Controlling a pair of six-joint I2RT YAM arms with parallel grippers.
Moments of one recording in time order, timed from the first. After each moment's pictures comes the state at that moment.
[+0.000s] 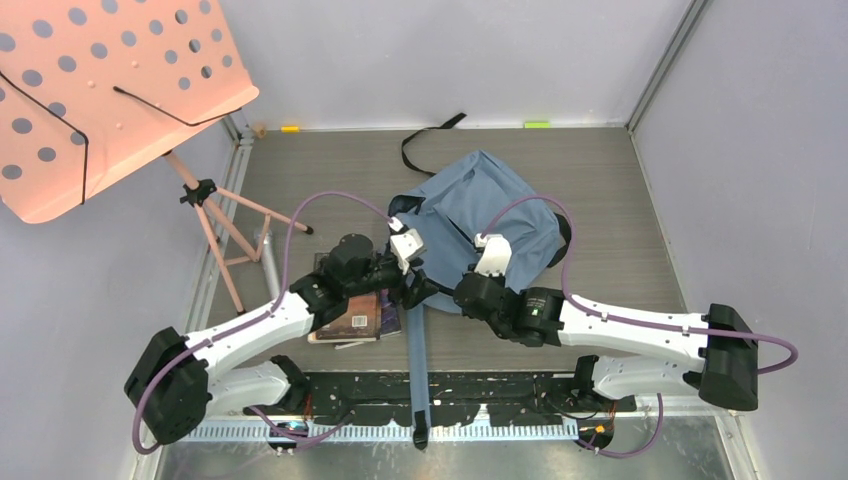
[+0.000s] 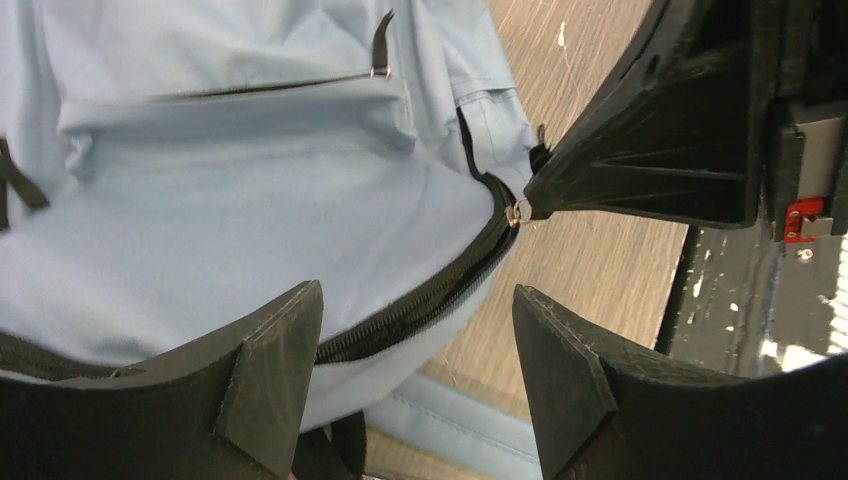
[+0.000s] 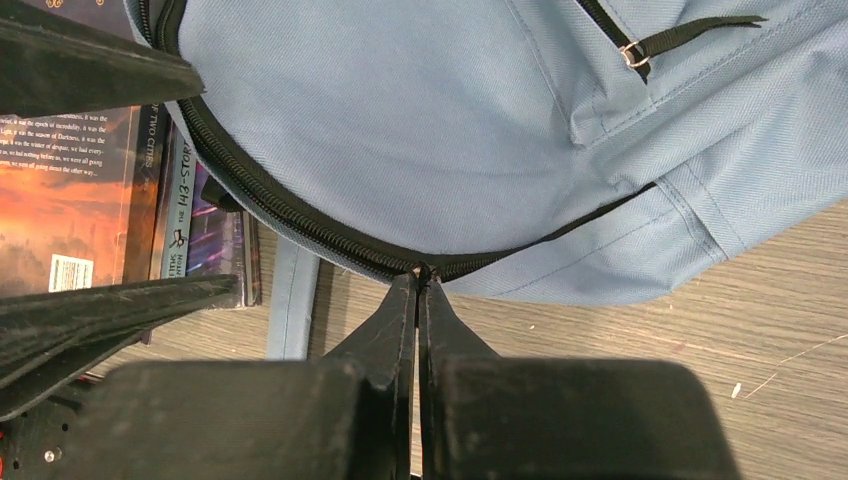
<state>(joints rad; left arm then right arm) -0.75 1.09 0.60 0.14 0.36 0.03 1.19 1.15 0.79 -0.47 0.65 0.88</state>
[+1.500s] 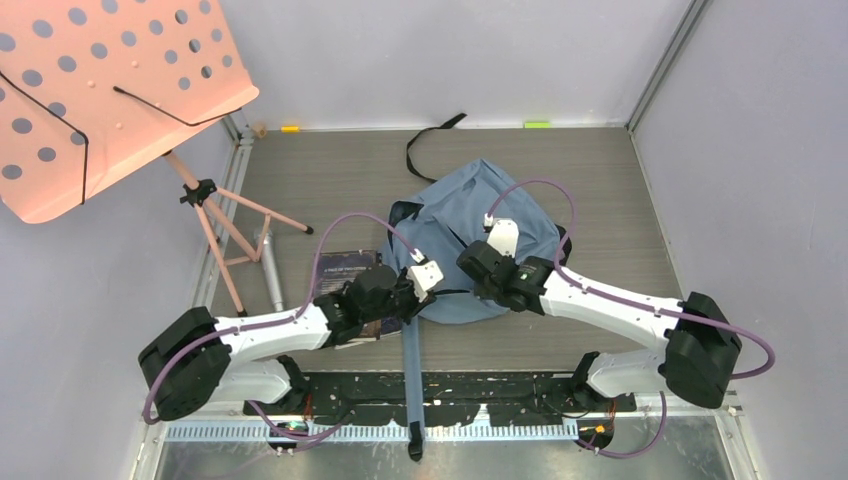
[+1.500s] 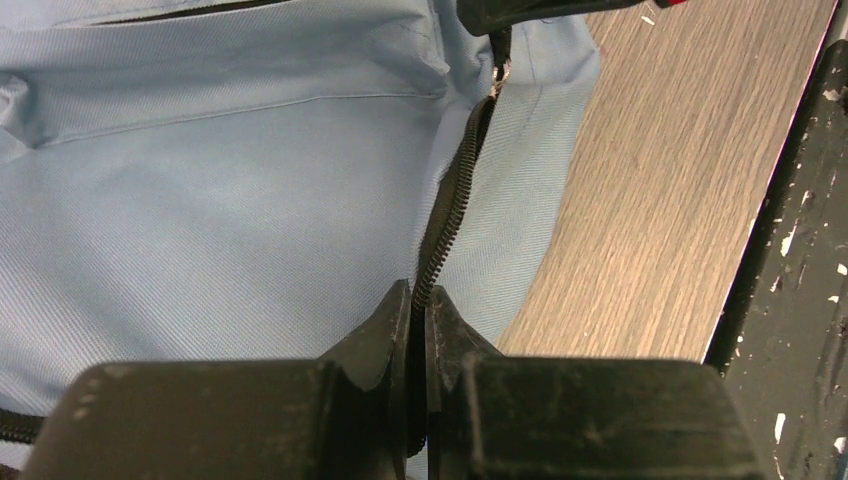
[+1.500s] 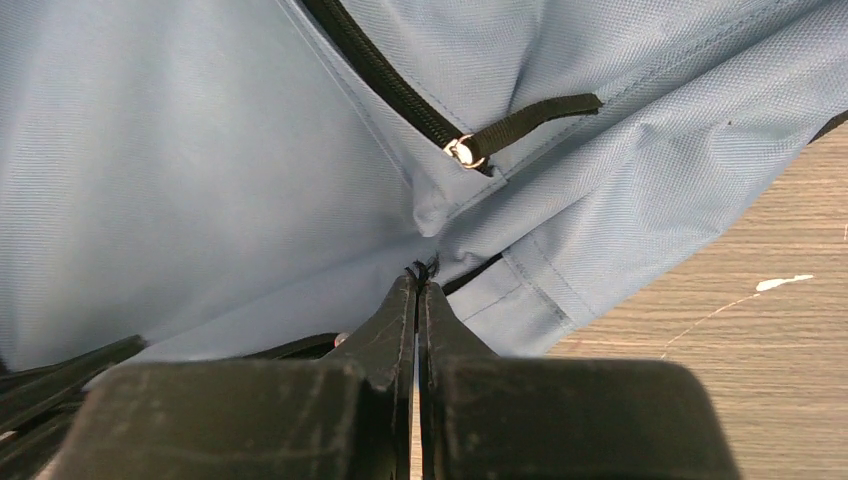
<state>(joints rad) -0.96 1.22 0.49 0.30 0.11 0.11 0.93 1.28 0.86 -0.60 0.53 0.83</state>
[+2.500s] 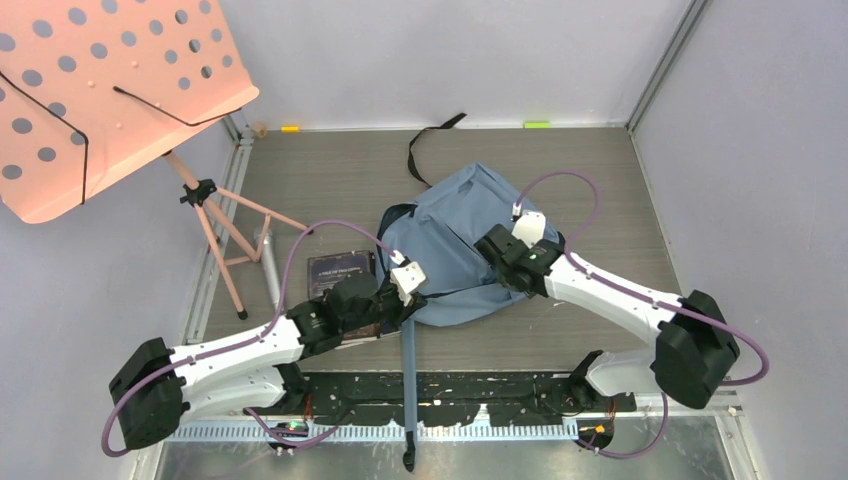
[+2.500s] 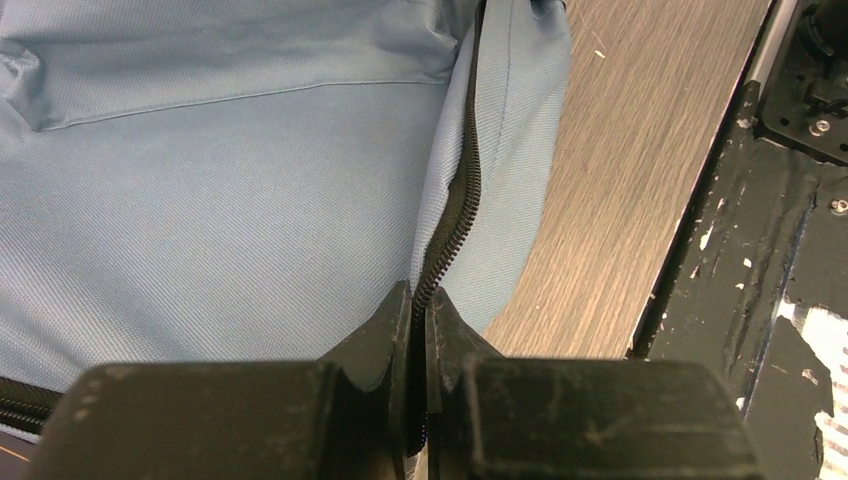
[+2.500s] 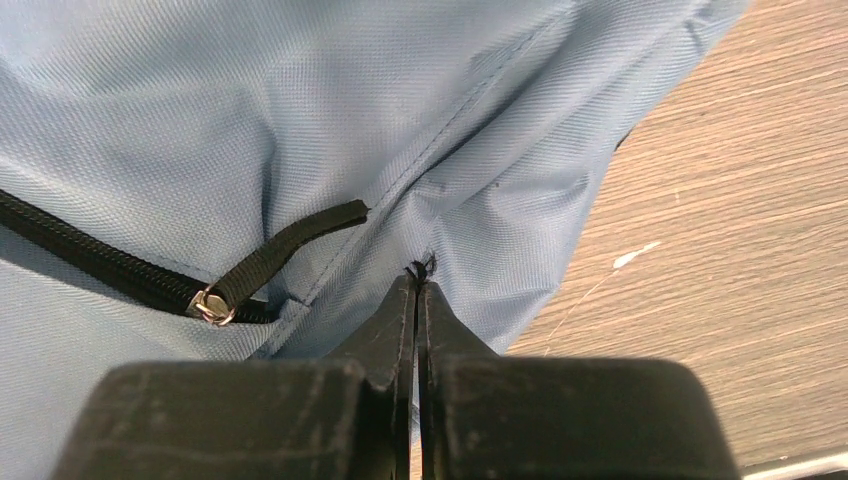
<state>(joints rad) -0.97 0.97 0.45 0.14 0.08 0.02 0.76 1.34 0.88 -0.75 0.59 0.87</state>
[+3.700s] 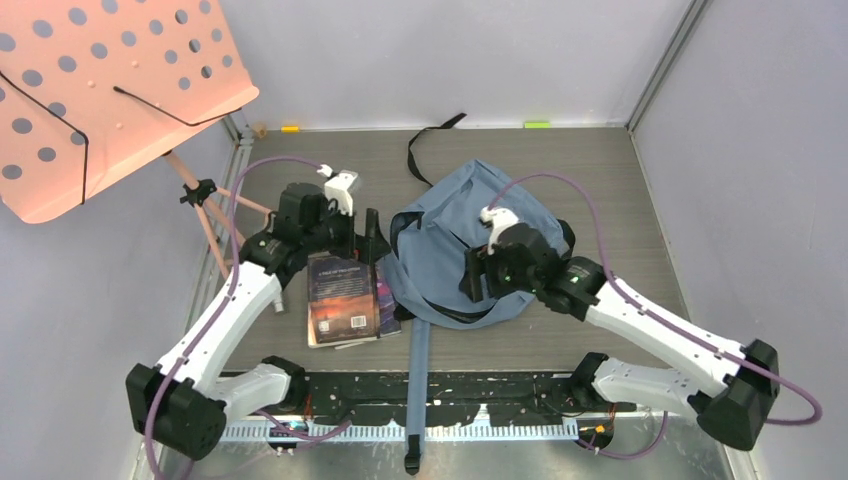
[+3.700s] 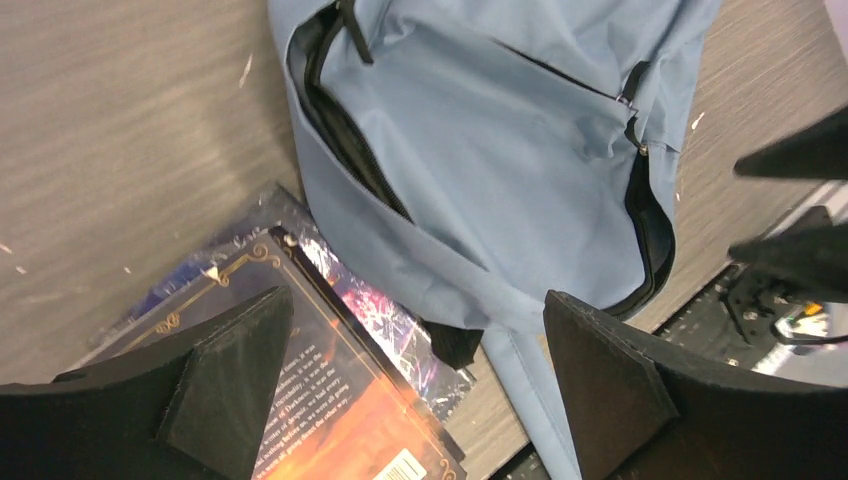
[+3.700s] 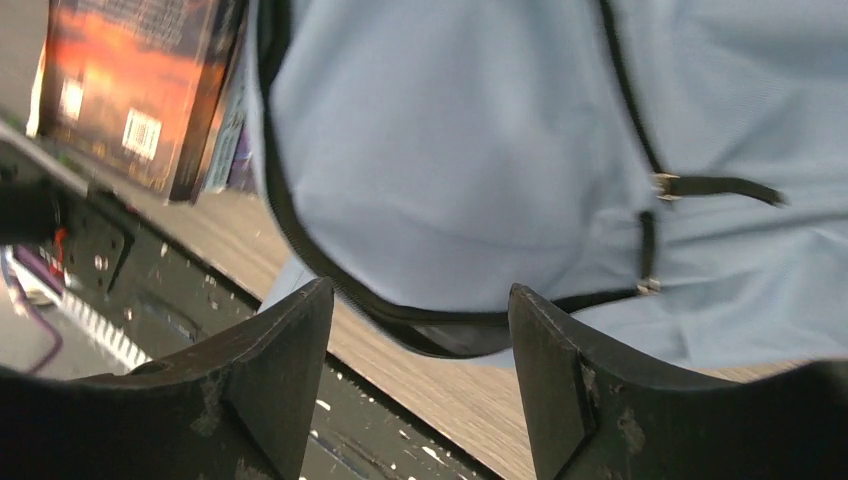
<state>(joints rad) -0.44 1.05 0.97 -0.50 0.30 -0.16 0.78 1.00 0.87 -0.57 0.04 0.44</state>
